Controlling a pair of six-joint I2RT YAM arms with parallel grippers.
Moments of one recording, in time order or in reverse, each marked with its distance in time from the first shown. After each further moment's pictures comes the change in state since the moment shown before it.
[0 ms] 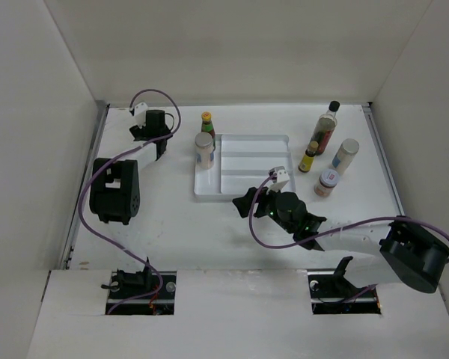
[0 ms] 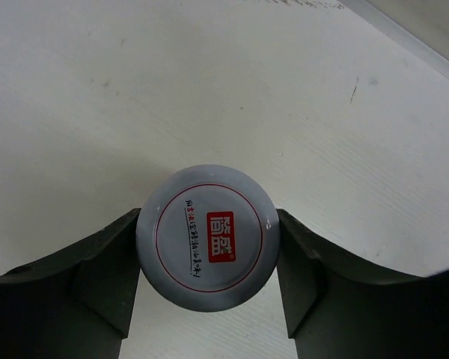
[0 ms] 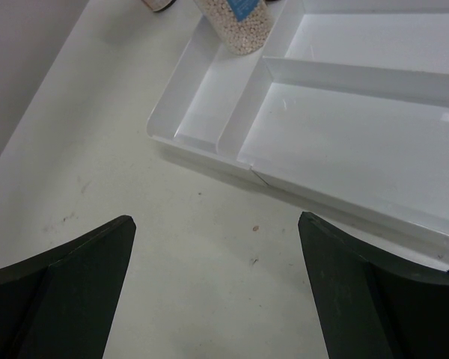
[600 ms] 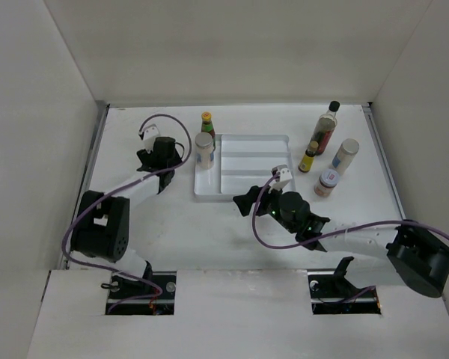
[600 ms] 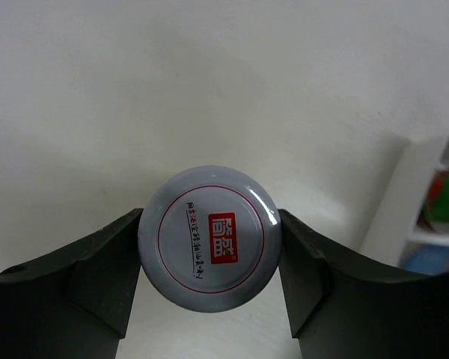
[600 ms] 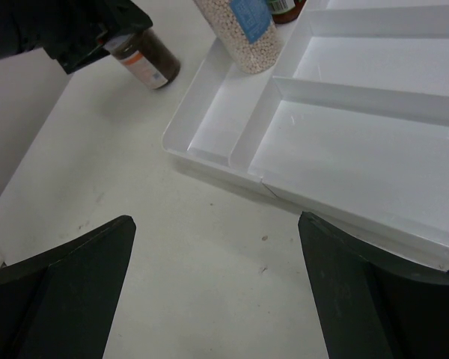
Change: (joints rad) left arm -0.122 -0.337 -0.403 0.044 -0.041 -0.003; right arm 0.000 -0.046 0.000 0.000 0.002 -0.005
